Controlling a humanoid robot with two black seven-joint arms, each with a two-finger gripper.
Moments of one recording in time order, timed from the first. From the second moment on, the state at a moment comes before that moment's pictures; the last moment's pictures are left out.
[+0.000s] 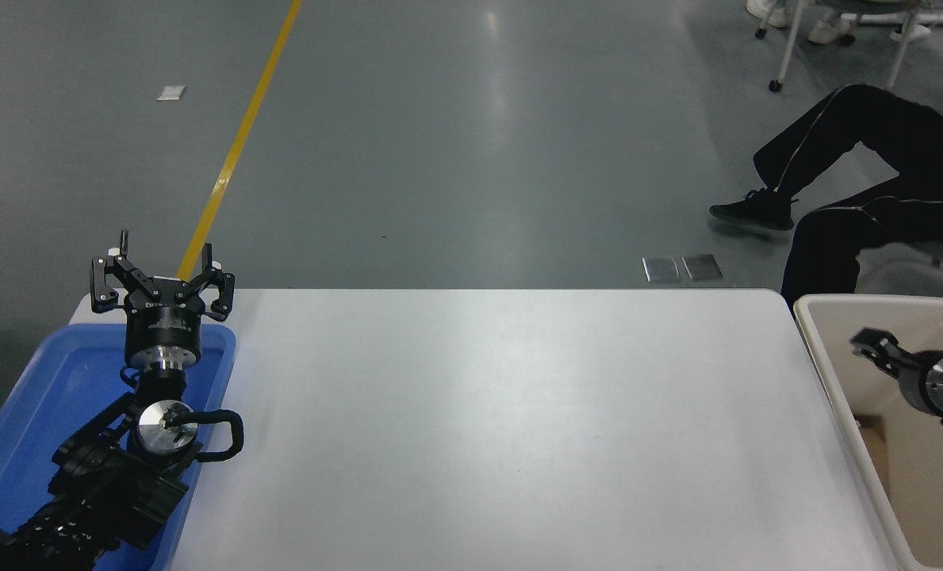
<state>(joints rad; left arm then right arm) -0.58 0.14 -1.05 -0.42 -0.12 -0.58 -0.60 1.33 -0.61 -1.05 0.94 0.06 0.05 0.03</state>
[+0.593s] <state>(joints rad) -0.59 0.14 -1.05 -0.42 -0.12 -0.58 -0.60 1.95 -0.39 -1.35 1.40 0.08 0.43 0.03</state>
